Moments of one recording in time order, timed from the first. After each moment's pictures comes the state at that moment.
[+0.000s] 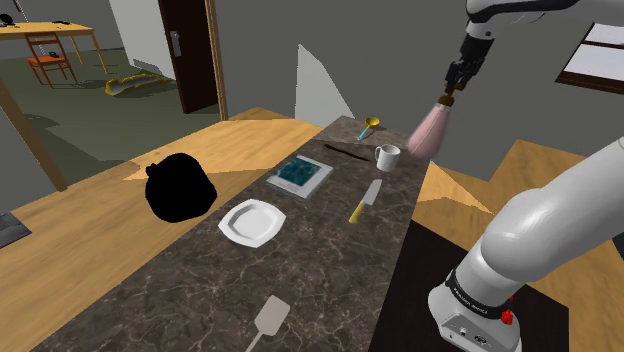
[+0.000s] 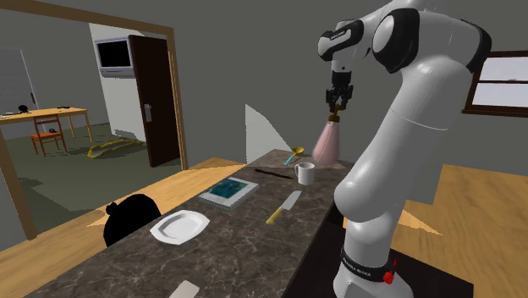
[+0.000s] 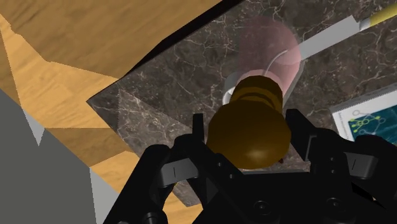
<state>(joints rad) -0.16 -0.31 -0.66 -1.92 -0.24 1.83 -0.48</state>
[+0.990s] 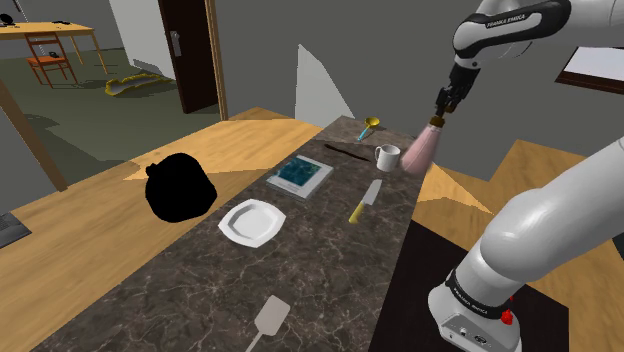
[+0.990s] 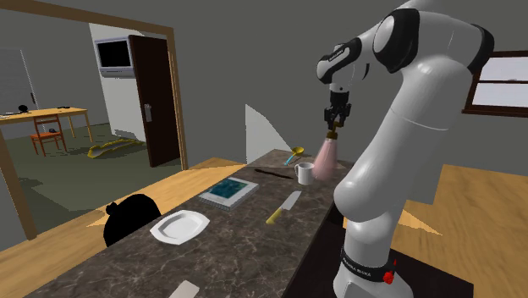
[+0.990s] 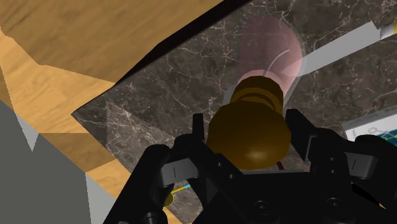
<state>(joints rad) -0.17 -0.31 -0.69 -2.12 -0.26 2.03 -0.47</state>
